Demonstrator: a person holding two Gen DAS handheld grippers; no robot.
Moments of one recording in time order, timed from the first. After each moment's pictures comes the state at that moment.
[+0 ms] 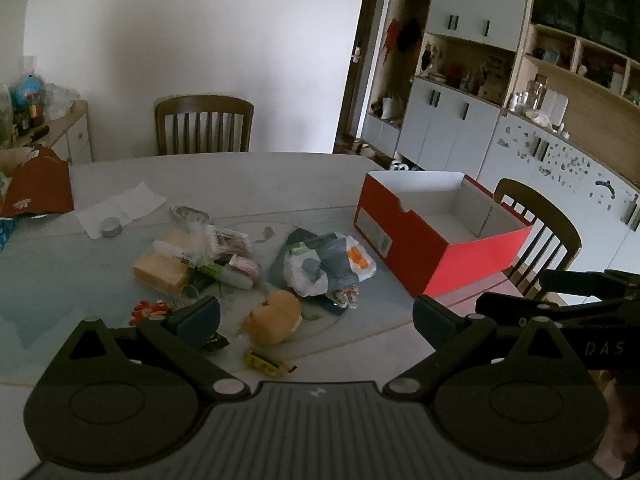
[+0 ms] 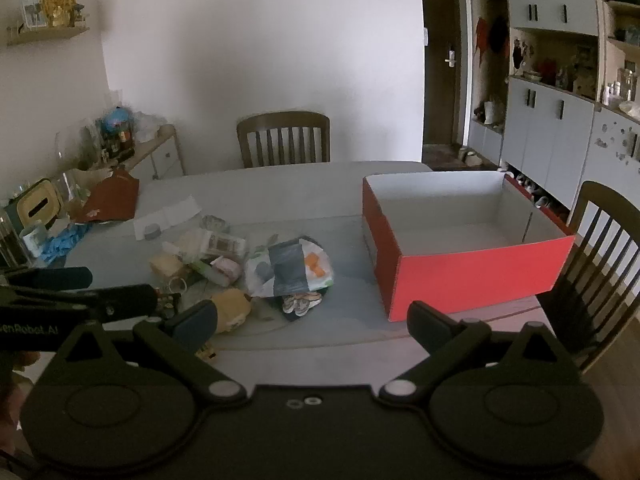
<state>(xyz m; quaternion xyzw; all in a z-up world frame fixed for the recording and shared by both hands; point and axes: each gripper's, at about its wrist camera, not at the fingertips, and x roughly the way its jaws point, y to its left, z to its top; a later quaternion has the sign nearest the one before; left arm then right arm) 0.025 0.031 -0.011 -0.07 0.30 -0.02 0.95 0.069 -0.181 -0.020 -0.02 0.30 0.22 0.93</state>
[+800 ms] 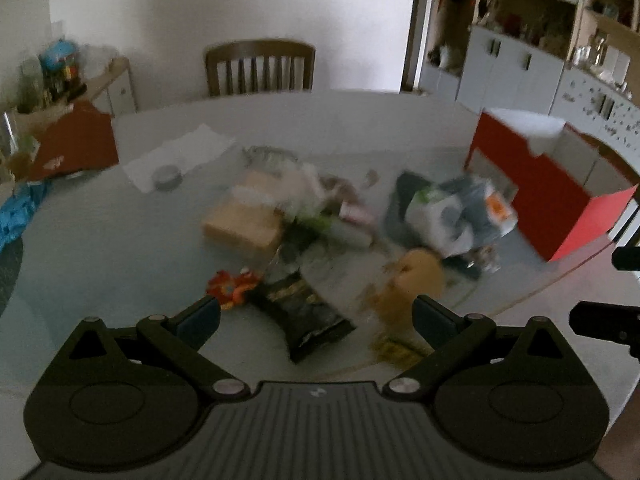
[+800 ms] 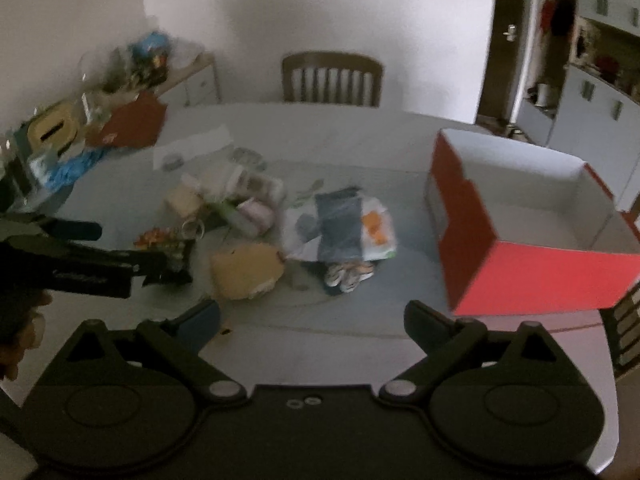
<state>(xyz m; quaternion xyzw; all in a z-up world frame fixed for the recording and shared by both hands) 0.086 0.109 -0.088 -0.04 0.39 0.06 0.92 0.116 -0.109 -0.068 -0.11 0.38 0.28 0.88</state>
